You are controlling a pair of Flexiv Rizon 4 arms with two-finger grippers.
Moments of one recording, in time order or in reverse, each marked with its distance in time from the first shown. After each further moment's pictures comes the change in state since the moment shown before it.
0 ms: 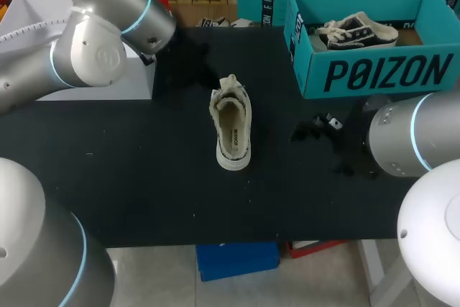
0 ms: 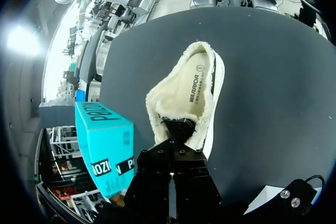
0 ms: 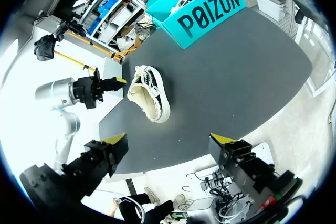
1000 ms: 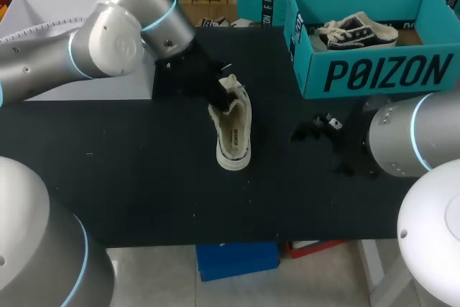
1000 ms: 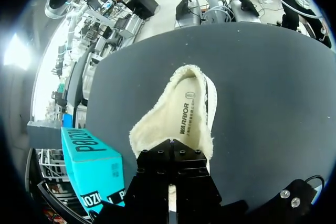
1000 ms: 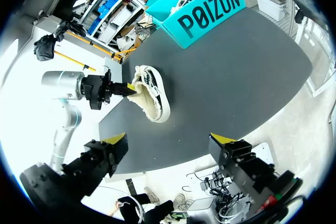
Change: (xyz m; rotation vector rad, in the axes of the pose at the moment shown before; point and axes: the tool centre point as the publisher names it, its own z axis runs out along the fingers) left arm 0.009 -0.037 0.026 0.212 0.102 0.057; right arm 0.000 0.000 0.000 0.000 0.000 0.000
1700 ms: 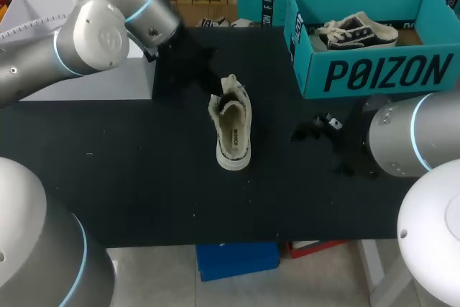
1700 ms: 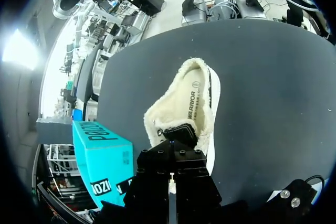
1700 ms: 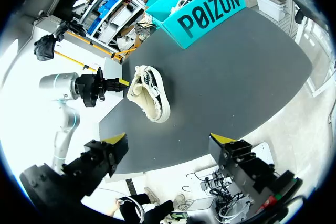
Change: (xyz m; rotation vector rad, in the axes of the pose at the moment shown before) left arm -0.009 0.017 -0.022 -0.052 -0.078 0.002; right arm 0.000 0.000 0.000 0.000 0.000 0.000
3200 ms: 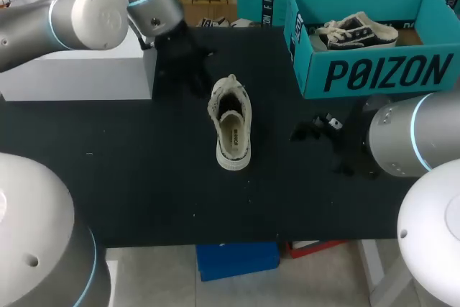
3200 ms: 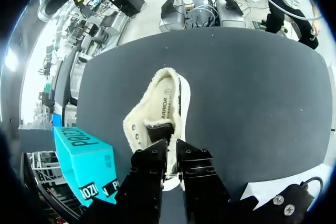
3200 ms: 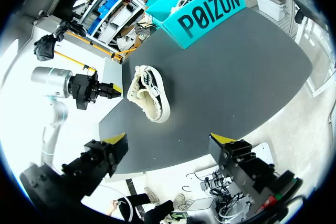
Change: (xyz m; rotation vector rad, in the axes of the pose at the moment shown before) left arm 0.027 -0.012 -0.031 0.002 0.231 0.016; right arm 0.000 0.000 0.000 0.000 0.000 0.000
